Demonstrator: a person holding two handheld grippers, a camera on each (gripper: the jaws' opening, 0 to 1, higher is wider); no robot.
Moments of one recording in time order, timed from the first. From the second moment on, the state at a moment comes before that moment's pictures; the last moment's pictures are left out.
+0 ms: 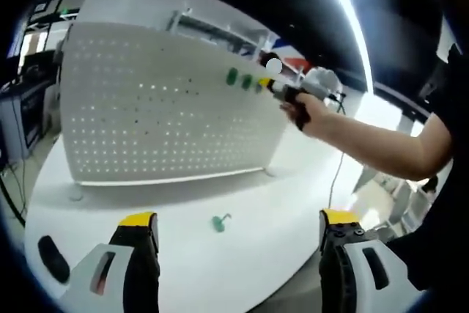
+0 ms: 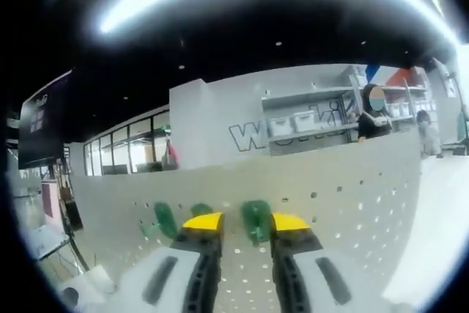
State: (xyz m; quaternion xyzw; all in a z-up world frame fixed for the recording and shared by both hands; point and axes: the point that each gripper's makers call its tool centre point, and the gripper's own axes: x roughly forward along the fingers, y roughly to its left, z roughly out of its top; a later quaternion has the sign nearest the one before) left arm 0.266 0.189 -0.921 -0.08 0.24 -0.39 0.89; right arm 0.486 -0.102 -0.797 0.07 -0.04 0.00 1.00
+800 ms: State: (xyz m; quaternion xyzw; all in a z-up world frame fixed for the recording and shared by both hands) left arm 0.262 0.191 -0.914 -0.08 0.23 -0.40 0.89; right arm 0.382 -0.106 -0.853 0.04 0.03 0.02 1.00
